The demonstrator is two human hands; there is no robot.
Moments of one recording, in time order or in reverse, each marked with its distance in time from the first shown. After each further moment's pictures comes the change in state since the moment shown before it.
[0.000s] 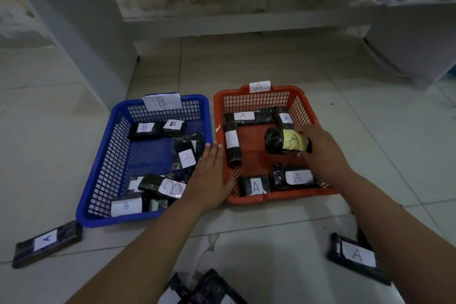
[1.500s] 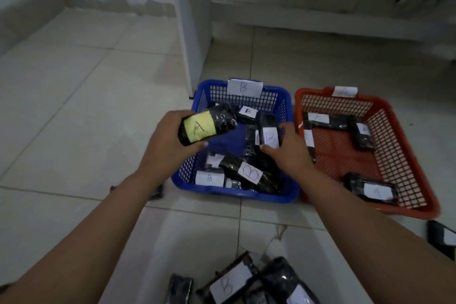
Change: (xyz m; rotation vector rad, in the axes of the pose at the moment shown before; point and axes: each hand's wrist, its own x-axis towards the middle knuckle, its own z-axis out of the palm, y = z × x) left_hand -0.097 -0.162 -0.146 -0.275 0.511 -0.137; right_hand 0.010 -0.202 0.128 0.246 -0.213 0.118
